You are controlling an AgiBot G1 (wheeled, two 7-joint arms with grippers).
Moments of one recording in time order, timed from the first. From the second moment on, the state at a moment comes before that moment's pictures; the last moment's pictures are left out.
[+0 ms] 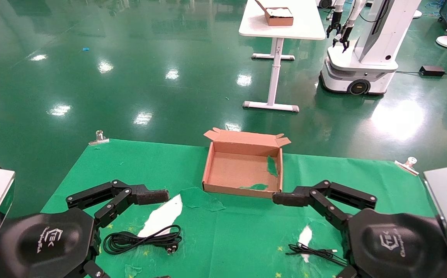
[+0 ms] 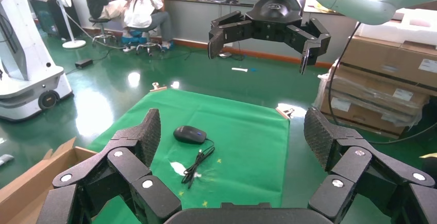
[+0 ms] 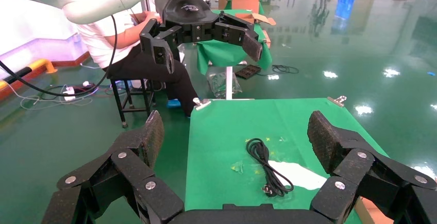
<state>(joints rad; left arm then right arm) -1.09 0.61 0.32 -1.29 0.82 1.49 -0.19 1.08 -0.59 -0.30 1.29 -0.80 -1.50 0.18</state>
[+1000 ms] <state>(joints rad) -1.32 0.80 0.63 -1.19 1.67 1.35 -0.33 1.25 -0.60 -0.47 1.32 -1.33 -1.48 0.22</state>
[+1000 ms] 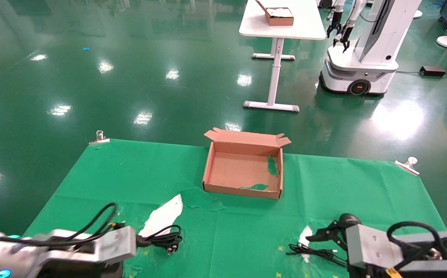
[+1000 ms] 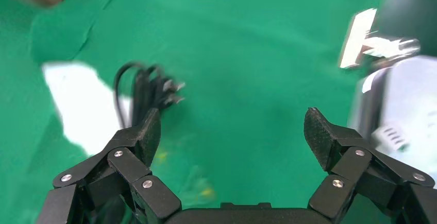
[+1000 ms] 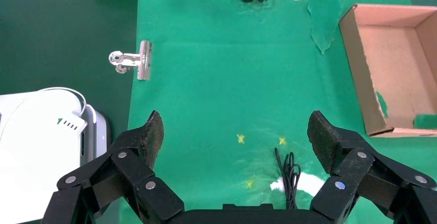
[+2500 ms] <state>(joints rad) -1.54 1.13 0.74 -0.59 2.00 1.12 -0.16 1.45 -0.96 -0.74 0.96 -1.99 -1.33 0.30</state>
